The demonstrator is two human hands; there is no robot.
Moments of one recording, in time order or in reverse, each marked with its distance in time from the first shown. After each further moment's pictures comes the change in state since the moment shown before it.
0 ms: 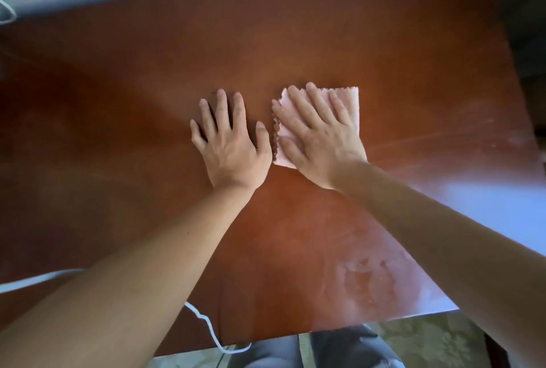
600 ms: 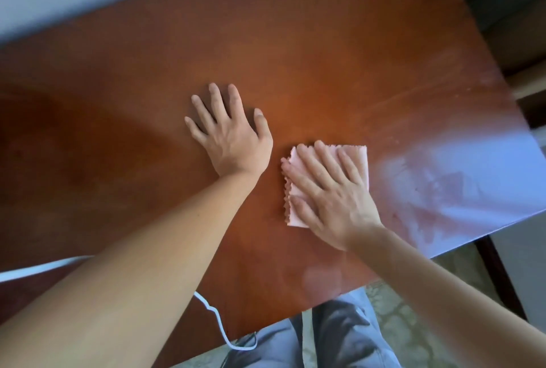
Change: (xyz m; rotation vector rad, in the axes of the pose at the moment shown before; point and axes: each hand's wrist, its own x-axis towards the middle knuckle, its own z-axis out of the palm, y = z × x) left_hand -0.003 -0.004 -0.004 -0.025 -0.065 0.079; right_hand -0.117 -0.068 0.050 0.109 0.158 0.116
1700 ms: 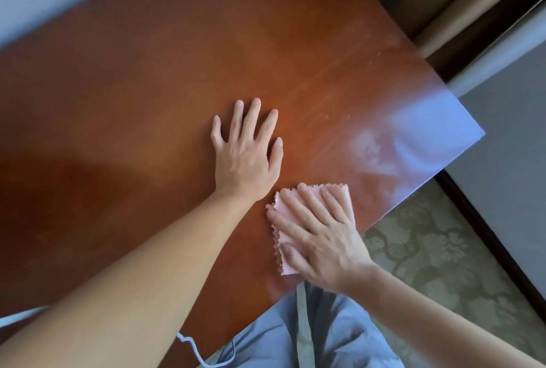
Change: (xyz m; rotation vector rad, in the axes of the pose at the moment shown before) left_hand -0.056 0.054 0.016 0.001 -0.094 0.724; right_hand -0.110 -0.012 0.025 0.033 0.114 0.122
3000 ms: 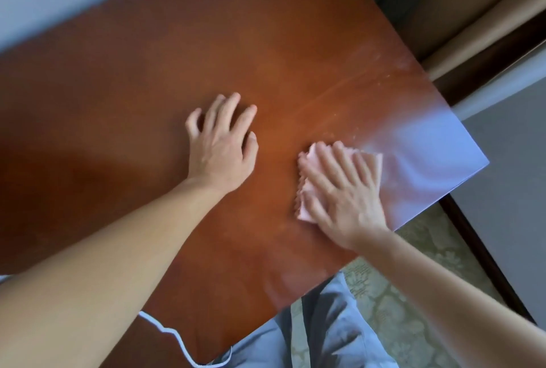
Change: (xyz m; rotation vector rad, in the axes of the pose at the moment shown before) left_hand 0.027 -0.046 -0.023 0.034 0.068 -0.002; right_hand 0.056 0.066 -0.021 -0.044 0.048 0.191
